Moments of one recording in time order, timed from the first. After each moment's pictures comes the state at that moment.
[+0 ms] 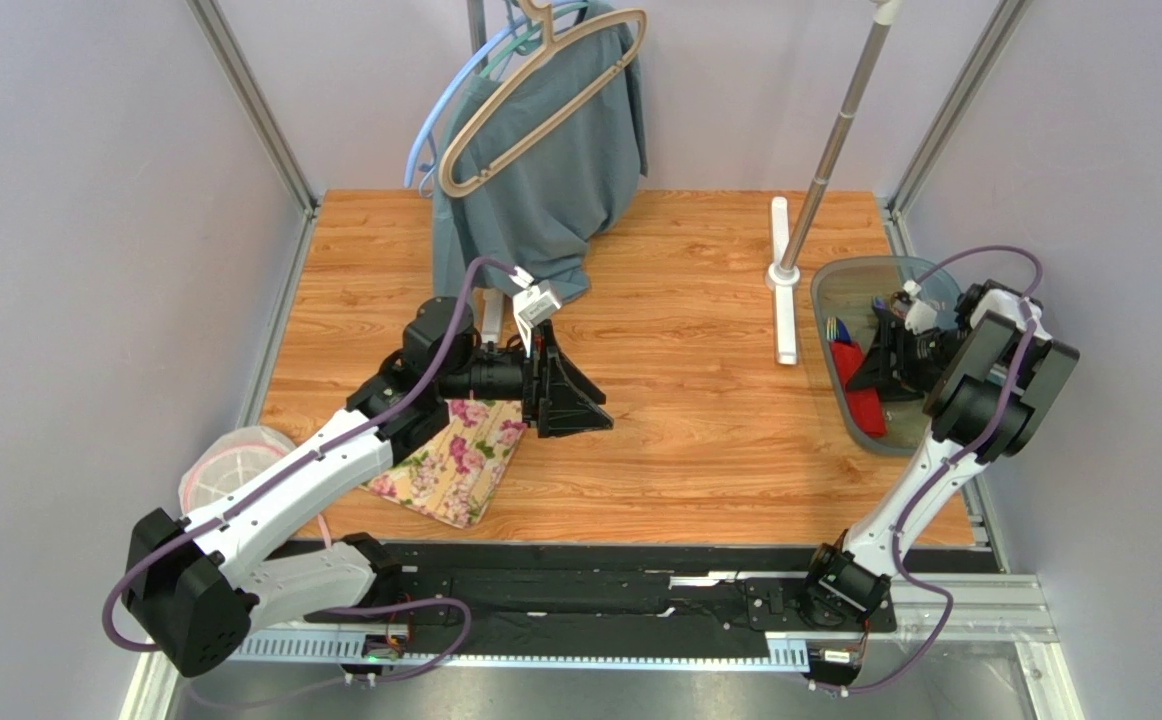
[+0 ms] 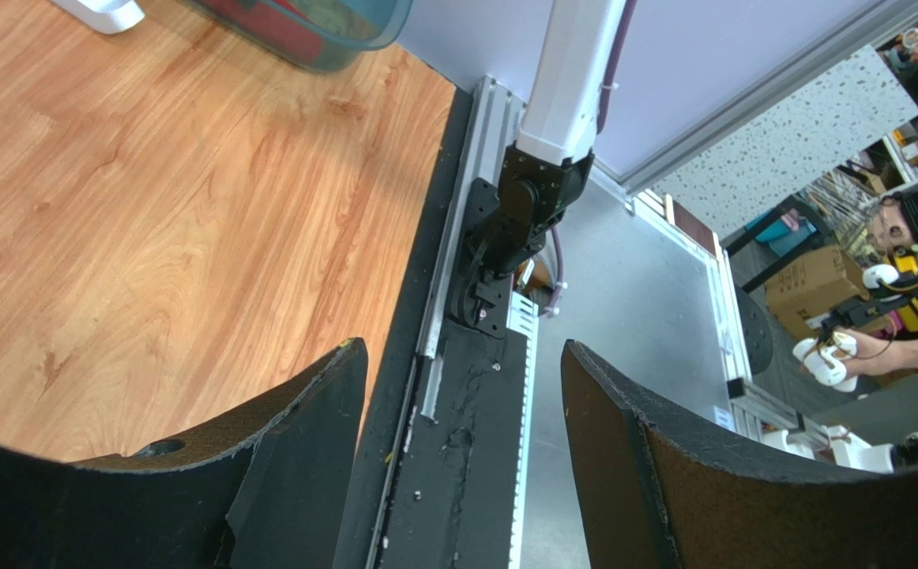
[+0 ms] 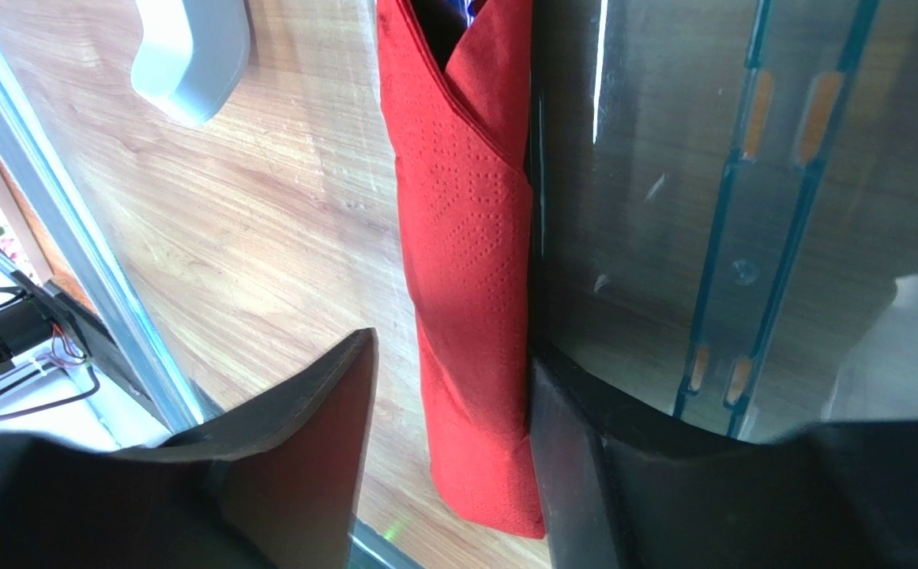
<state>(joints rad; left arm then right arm) -0.67 1.09 0.85 0.07 0.83 -0.48 -0.61 2.14 1.56 -1.12 -0.64 -0.53</state>
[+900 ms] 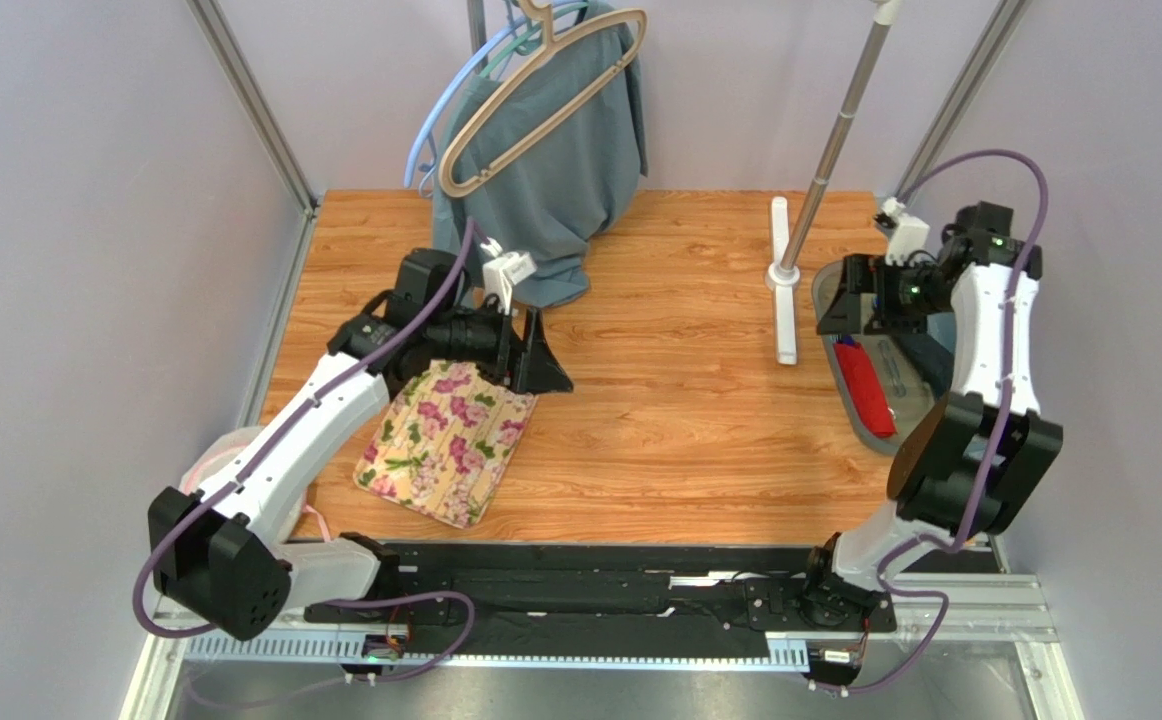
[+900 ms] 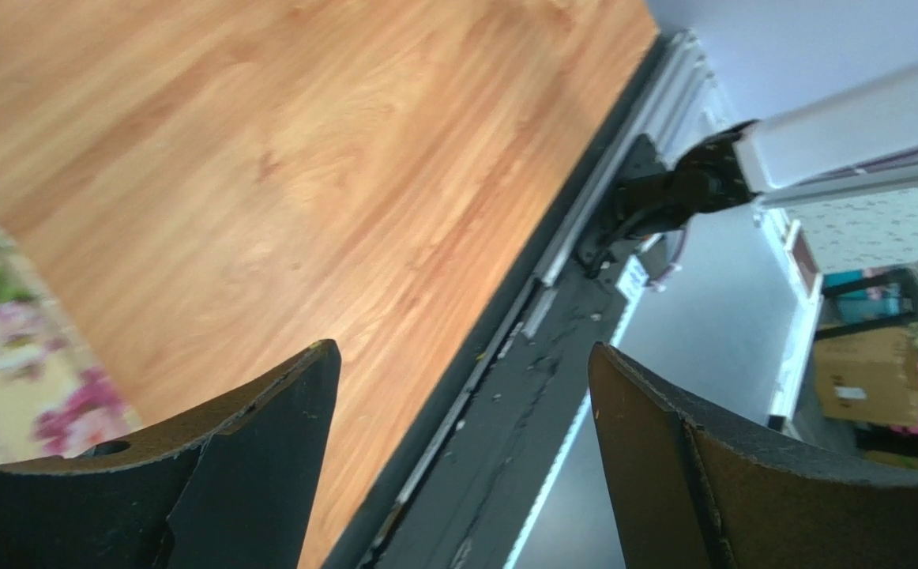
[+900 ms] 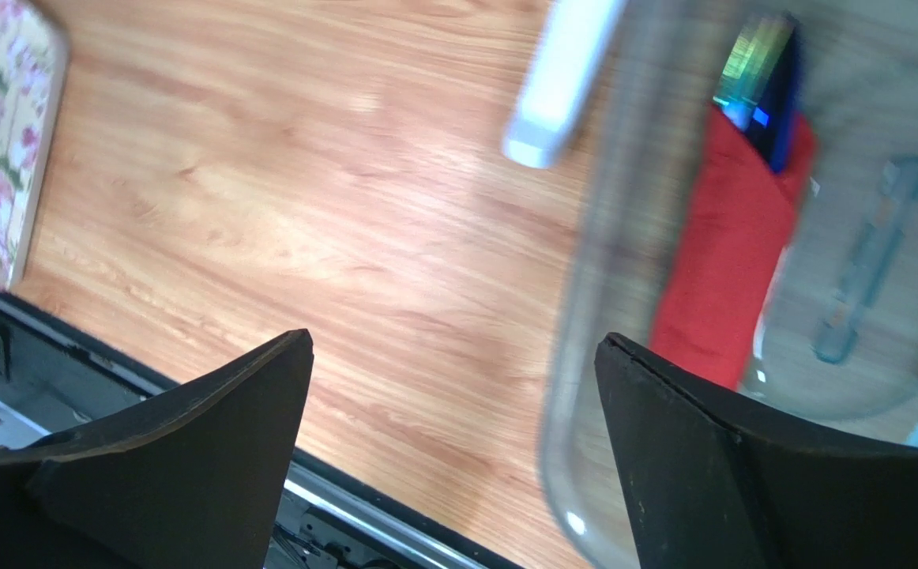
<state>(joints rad) -0.48 1.22 1.07 -0.49 0.75 -0.29 -0.43 1.69 1.59 -1.16 -0.62 -0.45</state>
